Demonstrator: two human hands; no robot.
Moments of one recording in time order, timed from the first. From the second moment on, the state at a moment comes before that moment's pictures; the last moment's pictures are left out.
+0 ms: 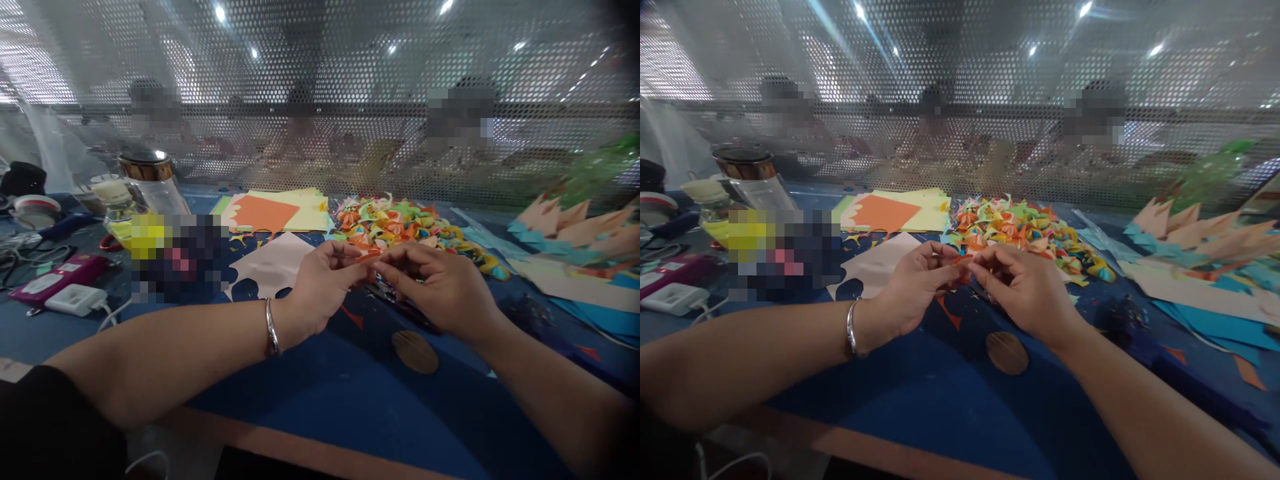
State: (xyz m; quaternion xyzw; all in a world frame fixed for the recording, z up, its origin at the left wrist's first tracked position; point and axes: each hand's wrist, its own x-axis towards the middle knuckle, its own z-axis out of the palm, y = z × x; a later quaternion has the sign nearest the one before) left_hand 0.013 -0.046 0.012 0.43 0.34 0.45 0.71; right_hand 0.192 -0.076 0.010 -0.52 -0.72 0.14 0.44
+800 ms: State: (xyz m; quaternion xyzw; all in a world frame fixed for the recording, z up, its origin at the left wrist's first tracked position) left_hand 0.009 -0.035 0.010 0.48 0.31 0.42 0.71; right_hand 0.201 -0.073 0.009 -0.53 -0.71 0.18 0.43
